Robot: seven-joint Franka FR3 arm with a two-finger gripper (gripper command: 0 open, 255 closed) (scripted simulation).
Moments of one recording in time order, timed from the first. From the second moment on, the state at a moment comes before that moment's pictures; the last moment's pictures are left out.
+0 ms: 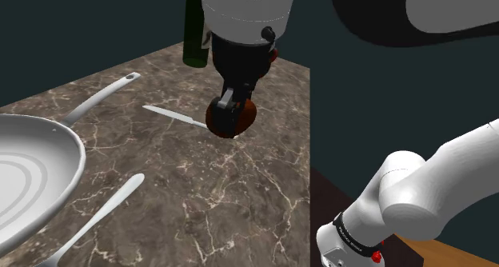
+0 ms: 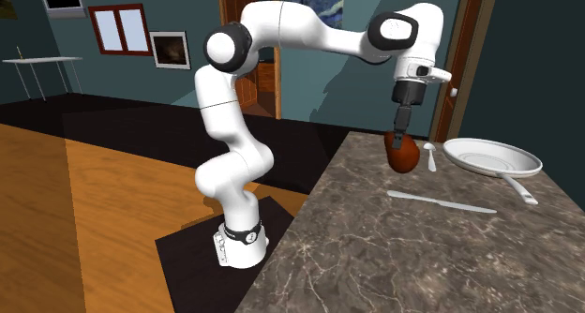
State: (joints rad) arm 0.21 -0.31 0.64 -1.92 -0.12 1.53 0.30
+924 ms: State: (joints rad) arm 0.22 -0.32 0.65 -2.05 -0.11 1.66 0.33
